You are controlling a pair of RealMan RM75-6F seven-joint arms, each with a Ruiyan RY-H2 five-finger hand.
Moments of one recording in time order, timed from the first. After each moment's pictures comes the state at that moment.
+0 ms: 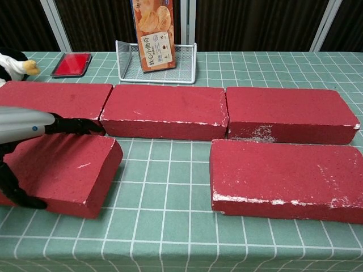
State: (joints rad) left arm -0.54 -1.24 0.04 -2.07 1.13 0.98 0.57; right arm 0.04 -1.07 0.09 -1.49 -1.46 1.49 0.23
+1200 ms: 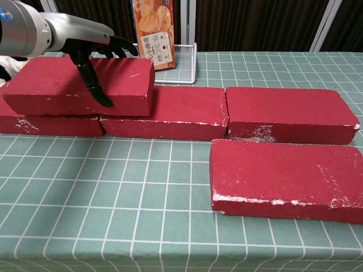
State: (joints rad) left arm -1.06 -1.30 -0.21 -1.88 0.35 0.94 0.71; right arm 0.04 -1.04 0.12 -1.52 -1.43 1.49 0.24
